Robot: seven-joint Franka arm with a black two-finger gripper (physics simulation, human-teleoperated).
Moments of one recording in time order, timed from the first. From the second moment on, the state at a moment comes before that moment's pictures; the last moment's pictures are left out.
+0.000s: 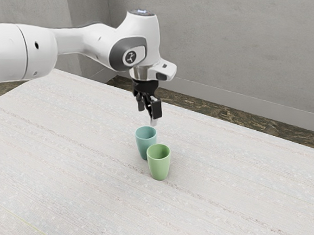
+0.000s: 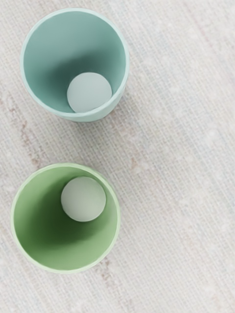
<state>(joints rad) 0.01 0.41 -0.24 -1.50 0.11 1.88 0.30</state>
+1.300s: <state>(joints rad) 0.01 0.48 -0.22 -1.50 0.12 1.93 0.31</state>
